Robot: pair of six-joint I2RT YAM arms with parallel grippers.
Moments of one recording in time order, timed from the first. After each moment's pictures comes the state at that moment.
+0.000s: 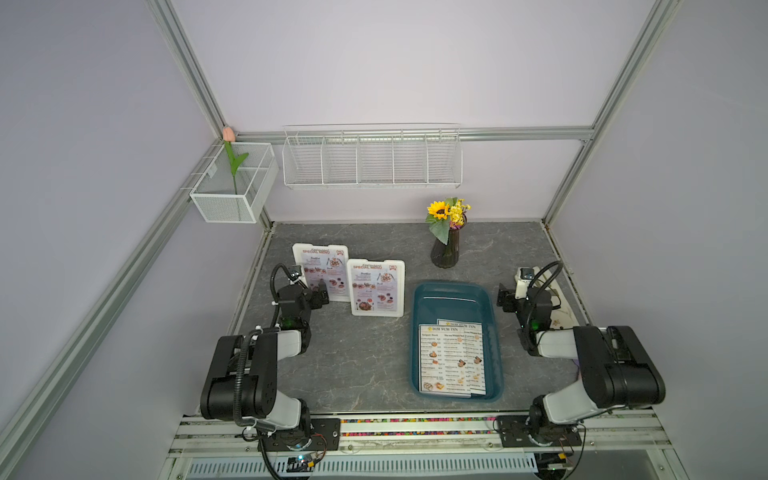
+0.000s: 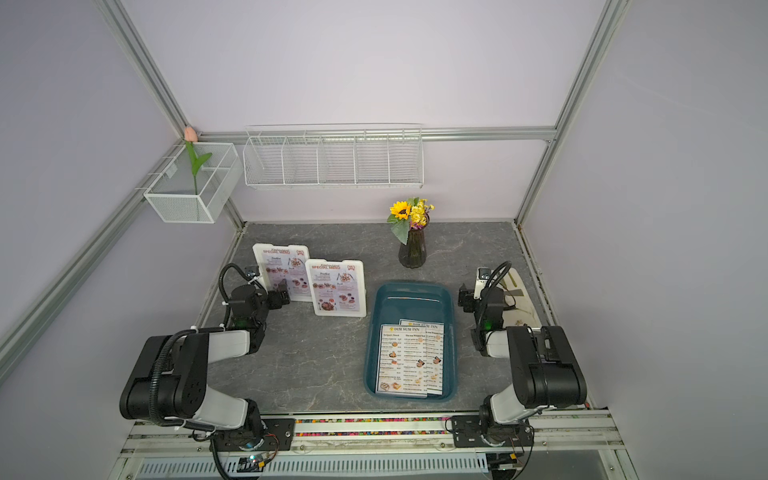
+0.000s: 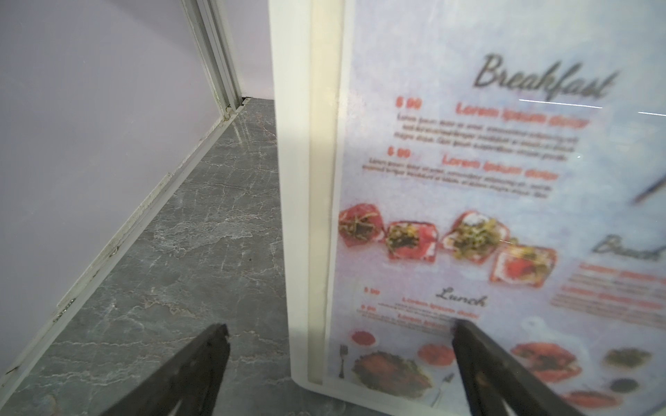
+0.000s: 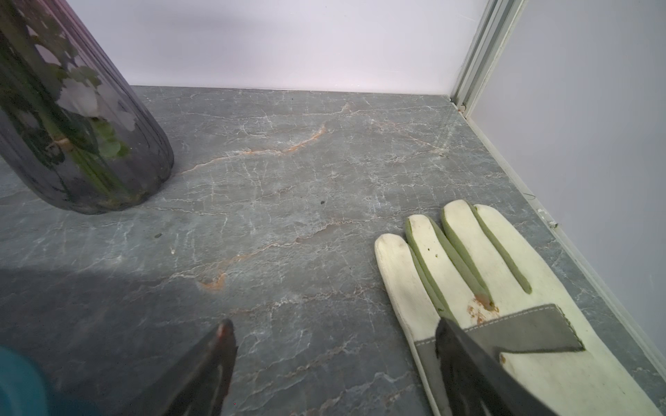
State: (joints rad) left arm -0.02 1.50 0.42 0.73 -0.07 -0.04; right arm 0.02 1.53 0.36 0.81 0.10 -0.01
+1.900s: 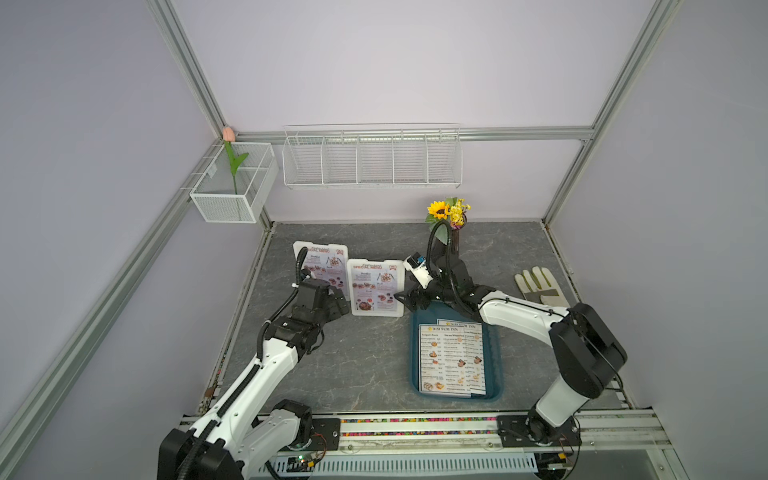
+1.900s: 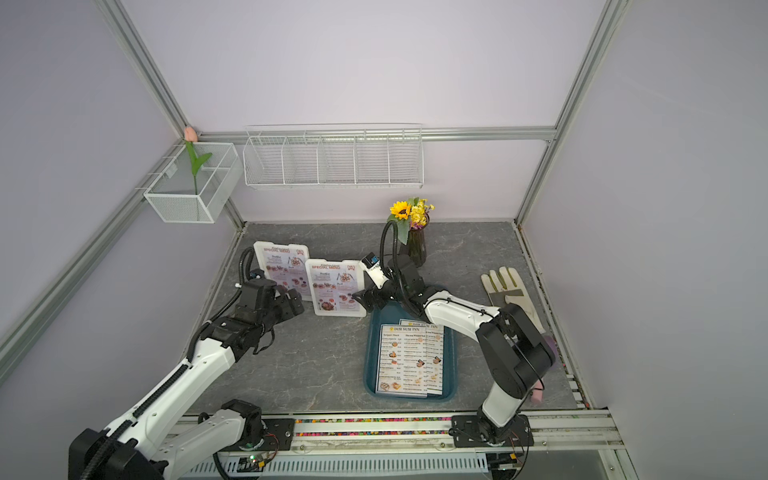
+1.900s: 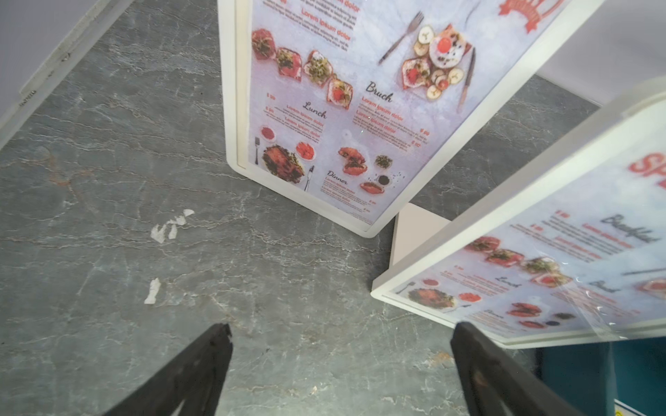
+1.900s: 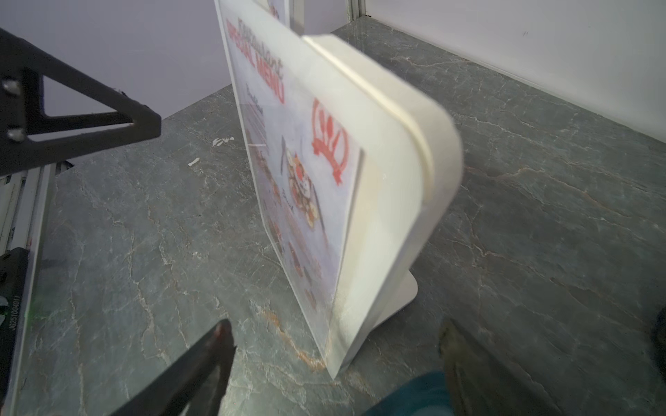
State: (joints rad) left arm -0.36 1.03 0.71 -0.46 -0.22 -0.58; right arm 0.68 1.70 1.03 0.15 -0.37 -0.02
